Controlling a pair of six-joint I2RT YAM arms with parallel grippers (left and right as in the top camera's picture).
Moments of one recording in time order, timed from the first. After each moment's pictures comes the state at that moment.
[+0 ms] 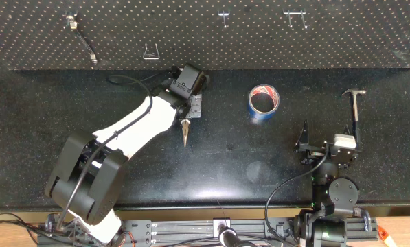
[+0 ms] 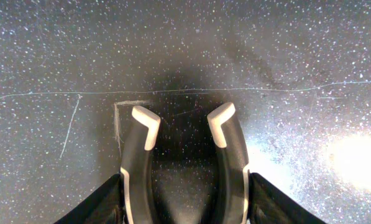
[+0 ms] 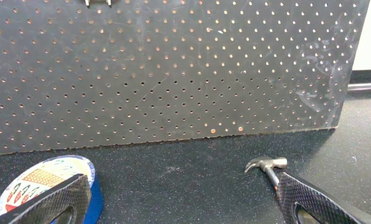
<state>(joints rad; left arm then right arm) -0.54 1.86 1.15 -0.52 -0.13 -0.52 -0.15 0.01 0.01 -0.07 0.00 -0.03</state>
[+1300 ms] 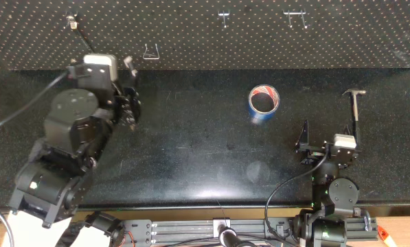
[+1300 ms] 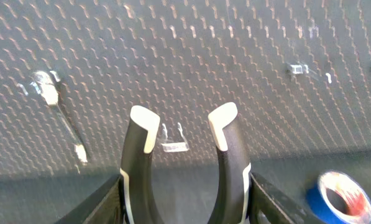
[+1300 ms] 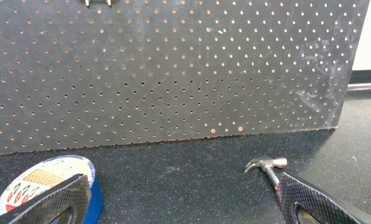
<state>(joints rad) -0.37 0.94 1.14 -0.61 -0.20 -0.19 -0.15 0.01 0.01 -0.07 0.00 -0.03</state>
